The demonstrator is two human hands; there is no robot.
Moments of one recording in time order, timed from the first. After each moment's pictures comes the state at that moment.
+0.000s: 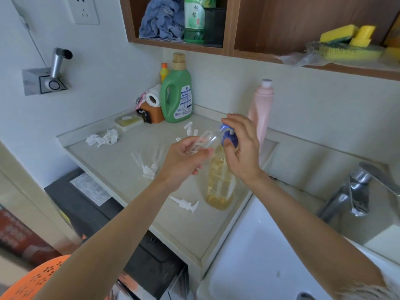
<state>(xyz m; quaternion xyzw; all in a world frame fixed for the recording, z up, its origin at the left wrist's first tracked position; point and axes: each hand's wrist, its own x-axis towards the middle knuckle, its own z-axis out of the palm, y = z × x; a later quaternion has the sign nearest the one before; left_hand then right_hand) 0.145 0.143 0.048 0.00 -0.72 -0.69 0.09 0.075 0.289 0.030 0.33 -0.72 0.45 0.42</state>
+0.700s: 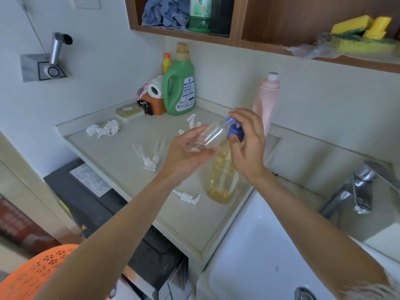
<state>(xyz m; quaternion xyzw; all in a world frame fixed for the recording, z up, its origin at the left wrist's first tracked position) 0.154 0.143 0.046 -0.05 -0.71 -0.69 0.14 0.077 0.291 0.025 0.33 -0.71 0.44 0.43</state>
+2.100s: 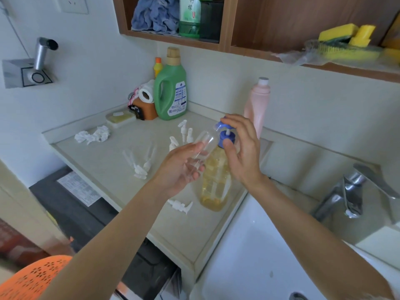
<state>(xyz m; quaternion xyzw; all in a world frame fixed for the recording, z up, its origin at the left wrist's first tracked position) 0.145 0.147 0.048 0.03 -0.55 -0.83 -0.07 0.076 0.301 0.030 0.35 -0.71 0.47 0.40</state>
